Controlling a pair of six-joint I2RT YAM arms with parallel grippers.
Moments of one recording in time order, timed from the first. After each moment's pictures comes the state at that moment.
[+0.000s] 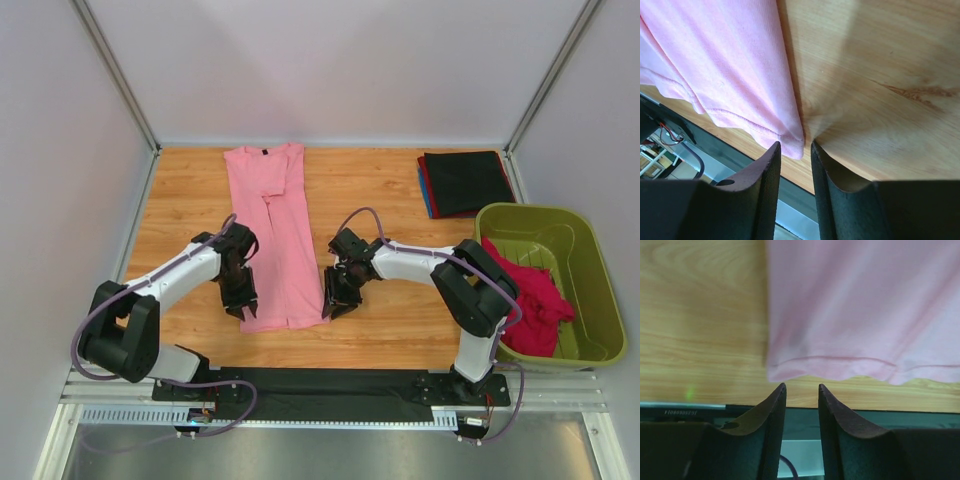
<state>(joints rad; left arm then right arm) -0.43 1.41 0.86 -0.95 0.11 -0.65 0.78 1.83 1.04 -0.46 -0.43 0.75</state>
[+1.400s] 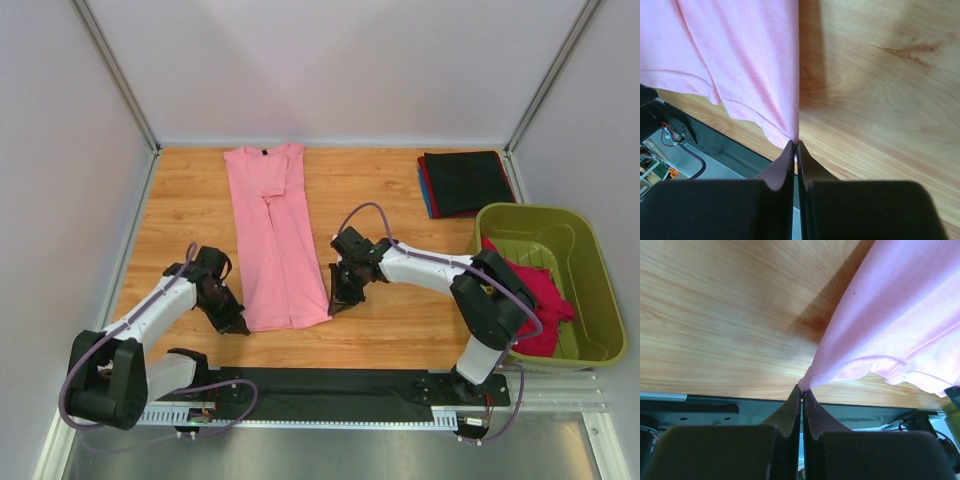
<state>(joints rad) -0.22 1.16 0.56 -0.88 0.27 -0.88 0.80 1.73 1.03 -0.51 -0.35 0.77</state>
